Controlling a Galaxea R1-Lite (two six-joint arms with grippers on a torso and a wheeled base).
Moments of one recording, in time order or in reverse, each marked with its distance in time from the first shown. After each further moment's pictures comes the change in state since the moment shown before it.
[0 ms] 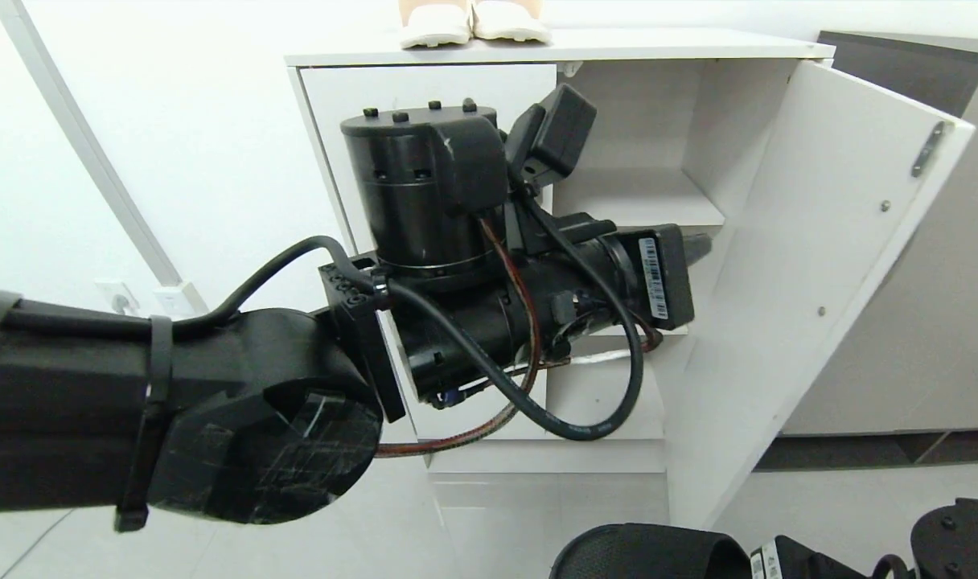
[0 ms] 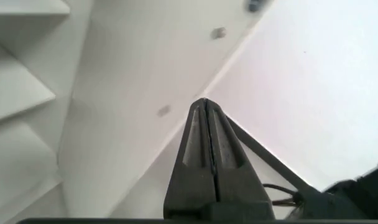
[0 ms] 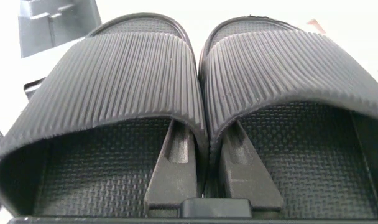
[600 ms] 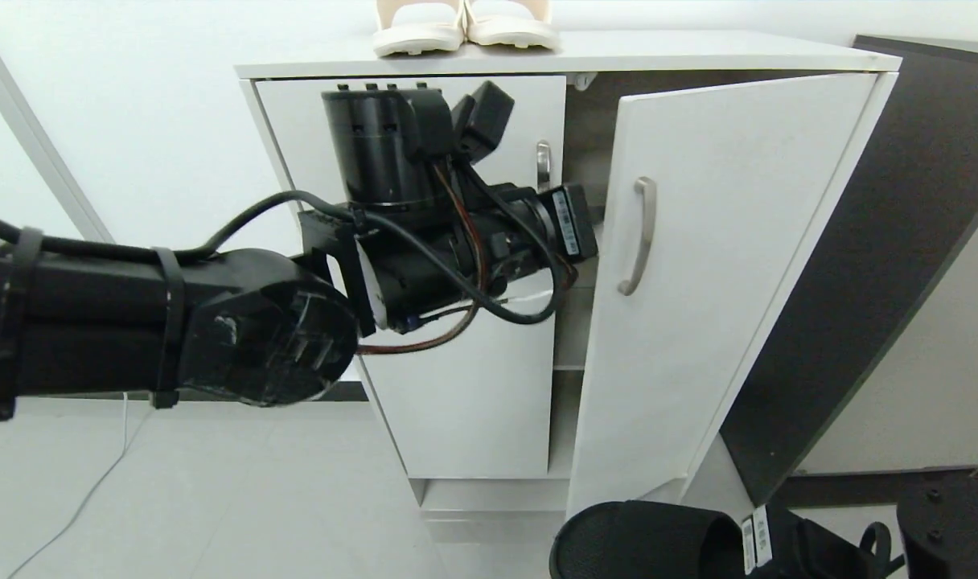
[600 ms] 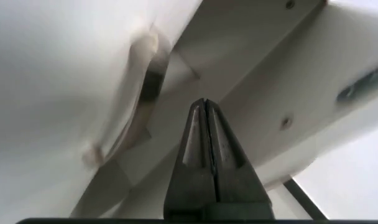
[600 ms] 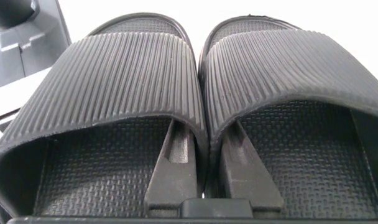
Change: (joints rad) left arm 0.133 0.032 -0.092 0.132 0.010 -0.011; right arm -0.032 0.016 -0.028 0.003 0.000 0.005
